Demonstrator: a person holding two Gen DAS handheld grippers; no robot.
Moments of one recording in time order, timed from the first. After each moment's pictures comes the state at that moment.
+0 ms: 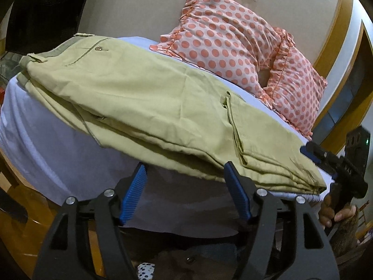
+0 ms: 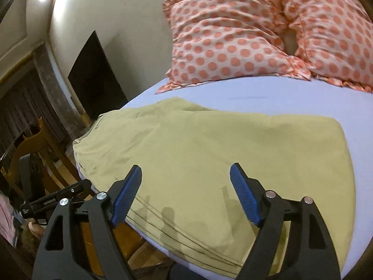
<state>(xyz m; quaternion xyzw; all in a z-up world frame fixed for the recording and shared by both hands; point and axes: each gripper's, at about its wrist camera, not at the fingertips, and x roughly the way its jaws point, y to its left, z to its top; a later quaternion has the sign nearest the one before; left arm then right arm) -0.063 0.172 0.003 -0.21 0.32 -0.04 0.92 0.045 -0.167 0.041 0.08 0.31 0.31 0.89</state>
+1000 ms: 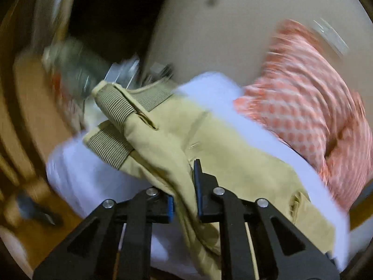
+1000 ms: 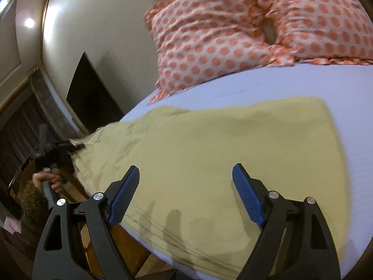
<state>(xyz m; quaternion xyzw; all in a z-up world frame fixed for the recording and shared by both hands) 0.022 0.267 0.094 -0.22 0.30 0.16 0.91 0.050 -0.209 0.027 0.16 0.29 0.30 0.90</state>
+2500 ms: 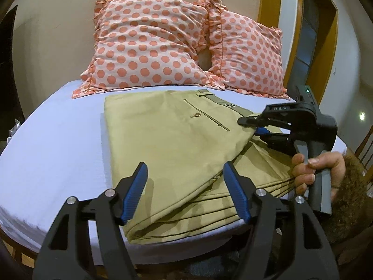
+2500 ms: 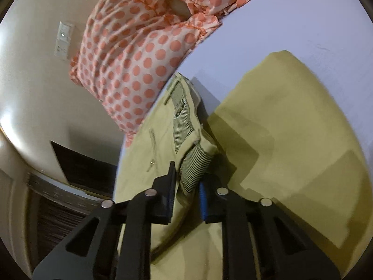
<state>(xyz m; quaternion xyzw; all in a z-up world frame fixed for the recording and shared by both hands) -0.019 0.038 0.067 -0.02 0.31 -0.14 0.94 0.136 -0.246 -0.007 0.44 0.37 0.20 0.80</state>
